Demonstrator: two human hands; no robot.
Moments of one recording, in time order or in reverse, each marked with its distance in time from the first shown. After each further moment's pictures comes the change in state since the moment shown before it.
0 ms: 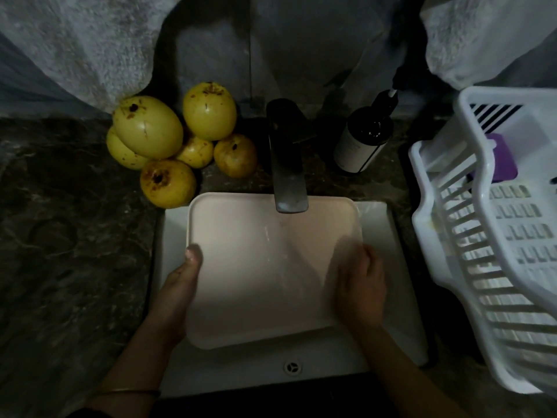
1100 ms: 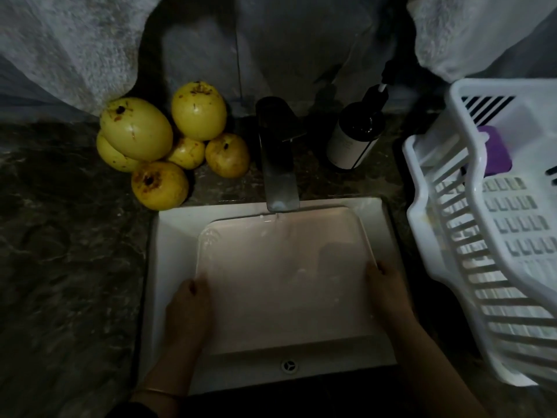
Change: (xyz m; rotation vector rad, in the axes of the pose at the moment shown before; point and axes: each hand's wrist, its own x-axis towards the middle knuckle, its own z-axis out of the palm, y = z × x) left_hand 0.010 -0.041 0.018 0.696 0.424 0.110; right_hand 0.018 0.020 -0.045 0.517 -0.315 0.515
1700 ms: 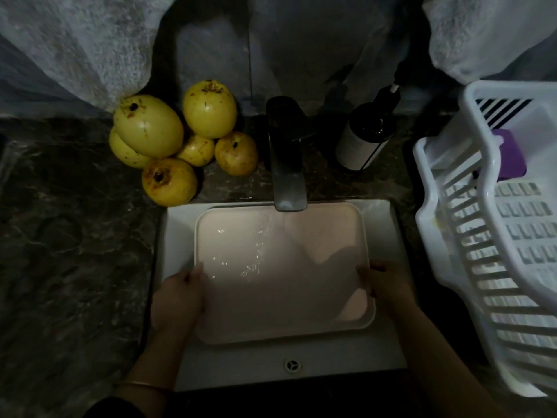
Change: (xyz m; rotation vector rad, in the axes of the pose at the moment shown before) left_hand 0.021 -0.003 -0.018 0.116 0.044 -0.005; right_hand 0.027 0.002 0.004 -0.008 -0.123 0.073
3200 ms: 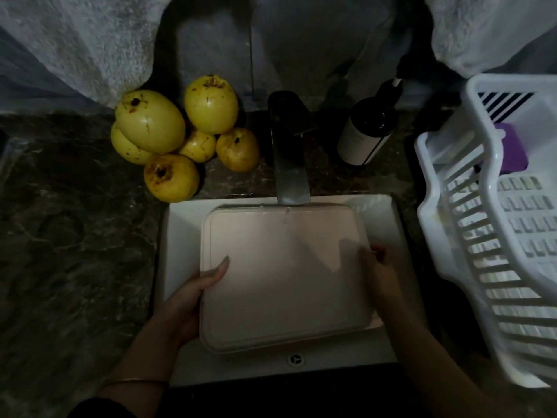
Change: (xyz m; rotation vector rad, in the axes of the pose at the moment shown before) left_hand -0.025 0.023 -0.026 -1.011 -0.862 -0.271; right_hand -0.015 -0.008 0.018 0.213 0.113 -0.064
